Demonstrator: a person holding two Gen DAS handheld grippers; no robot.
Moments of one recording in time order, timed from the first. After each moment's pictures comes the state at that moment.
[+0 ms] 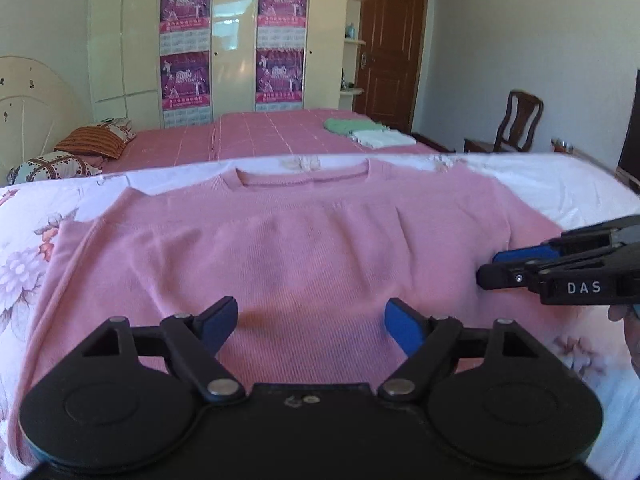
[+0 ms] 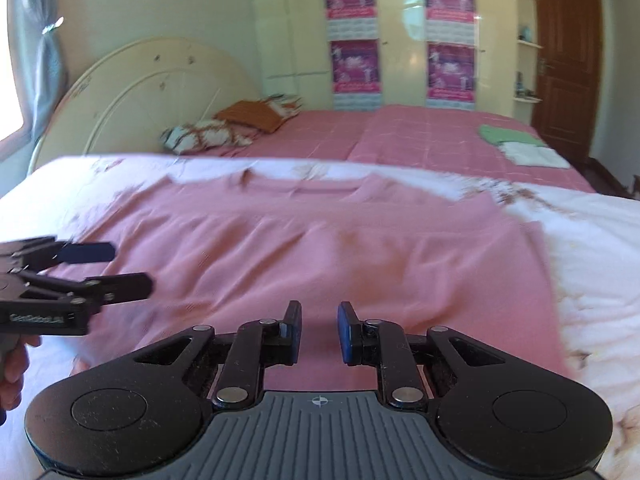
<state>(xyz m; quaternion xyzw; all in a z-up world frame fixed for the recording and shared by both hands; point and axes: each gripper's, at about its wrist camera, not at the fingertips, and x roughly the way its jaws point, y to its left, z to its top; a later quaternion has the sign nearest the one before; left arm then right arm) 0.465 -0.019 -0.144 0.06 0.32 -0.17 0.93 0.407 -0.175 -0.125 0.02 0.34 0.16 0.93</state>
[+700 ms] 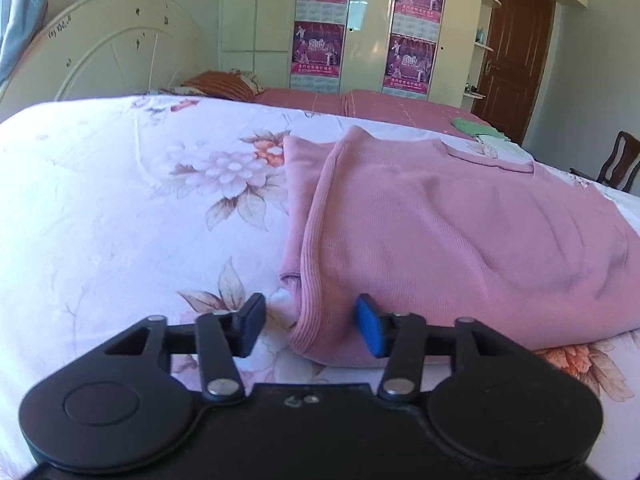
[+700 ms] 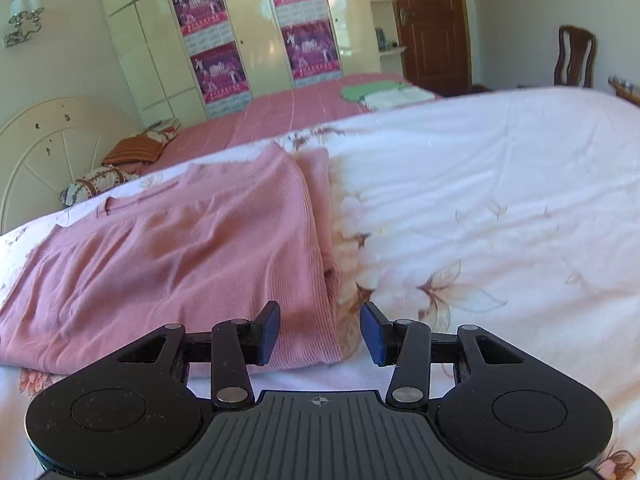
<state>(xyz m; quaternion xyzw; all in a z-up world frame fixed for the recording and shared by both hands) 0.428 0.133 -0.140 -0.04 0.35 -0.01 0.94 0.349 -0.306 -0.134 0.16 0.36 -0.01 0.92</state>
